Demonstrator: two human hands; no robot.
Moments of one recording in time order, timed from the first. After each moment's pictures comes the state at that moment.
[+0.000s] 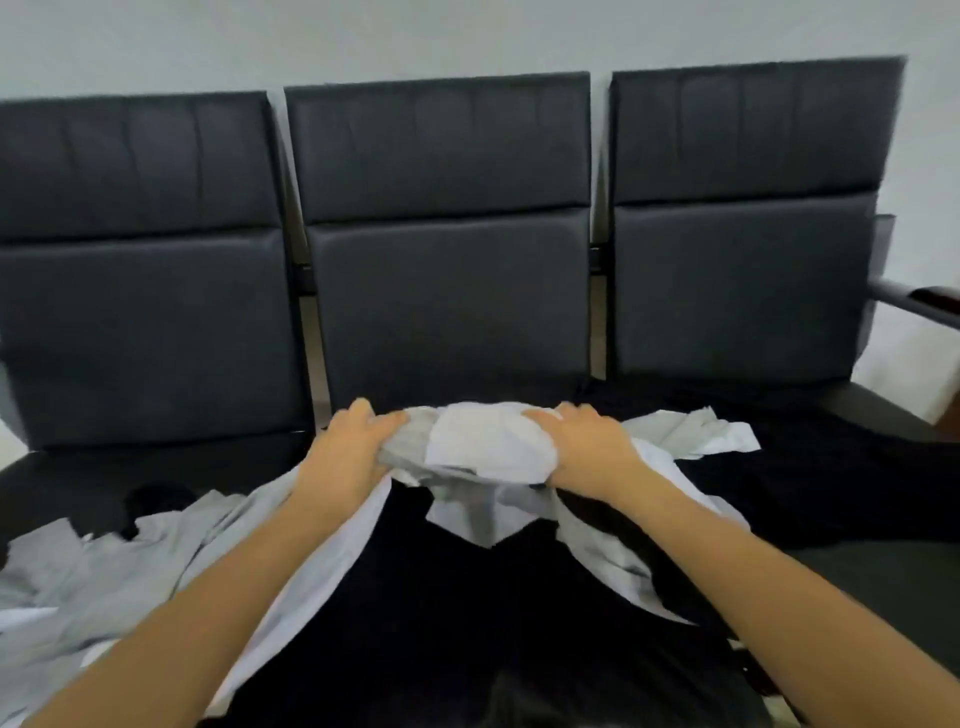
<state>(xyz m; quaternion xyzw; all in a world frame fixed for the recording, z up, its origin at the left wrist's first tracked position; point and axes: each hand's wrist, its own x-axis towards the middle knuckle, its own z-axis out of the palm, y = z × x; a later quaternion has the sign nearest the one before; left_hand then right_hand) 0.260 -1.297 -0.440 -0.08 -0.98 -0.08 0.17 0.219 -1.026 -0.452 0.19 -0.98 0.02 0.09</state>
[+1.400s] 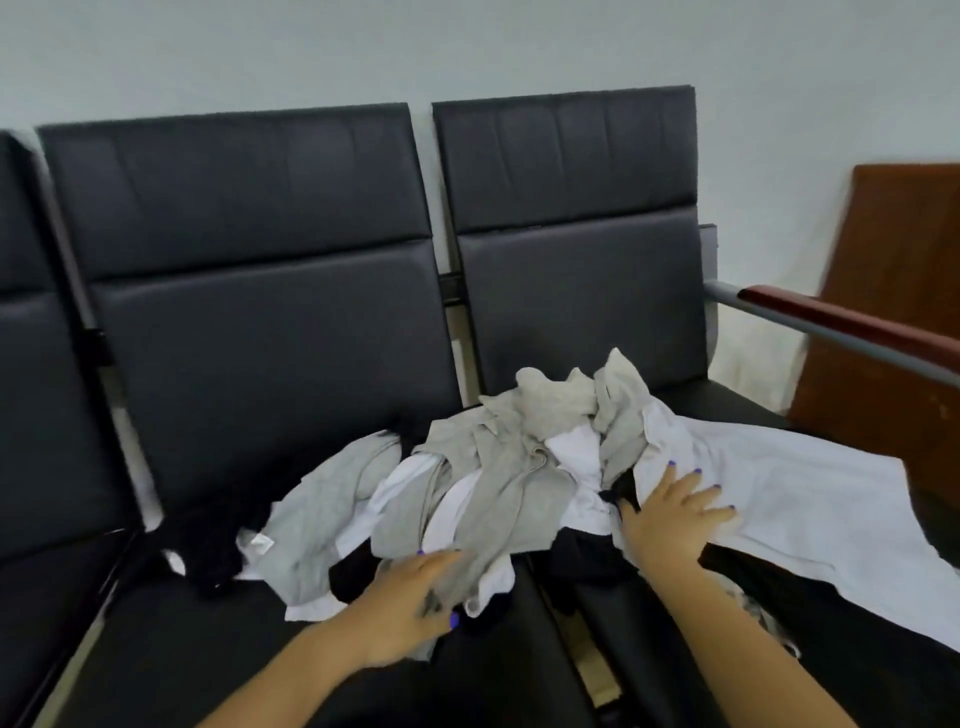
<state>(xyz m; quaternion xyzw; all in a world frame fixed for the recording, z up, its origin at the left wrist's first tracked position) 0.231 -1.110 -0.516 -0.24 -0.93 -0.17 -0.20 0.207 -0.806 -0.542 -0.32 -0.95 0.00 -0.05</state>
